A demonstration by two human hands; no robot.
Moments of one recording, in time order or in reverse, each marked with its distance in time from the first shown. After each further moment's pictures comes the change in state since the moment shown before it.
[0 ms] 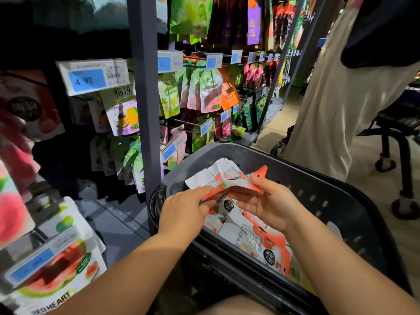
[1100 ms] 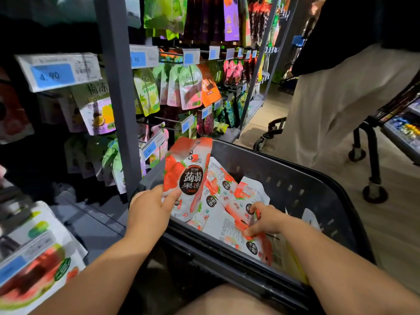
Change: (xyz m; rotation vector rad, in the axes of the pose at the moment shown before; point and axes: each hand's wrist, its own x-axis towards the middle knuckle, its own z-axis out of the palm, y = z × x) left_hand -0.002 -0.025 -0.003 -0.178 0.106 -0.214; right_hand 0.021 0.039 -0.115 -1.508 0.258 0.399
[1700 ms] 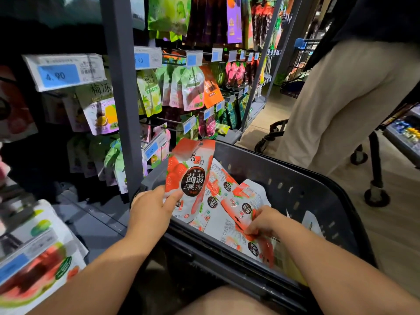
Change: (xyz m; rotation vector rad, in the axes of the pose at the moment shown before) left_hand 0.002 -0.003 0.001 0.013 0.003 0.018; right_hand 0.005 -0.013 0.006 0.351 0.017 0.204
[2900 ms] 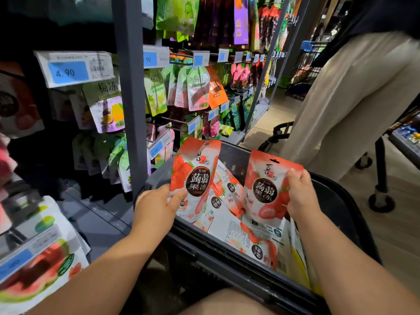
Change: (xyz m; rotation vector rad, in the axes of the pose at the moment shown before) left_hand 0.003 -0.004 0.001 -0.011 -0.005 0.021; right_hand -0.012 -0.012 -0.049 1.002 0.530 -0.519
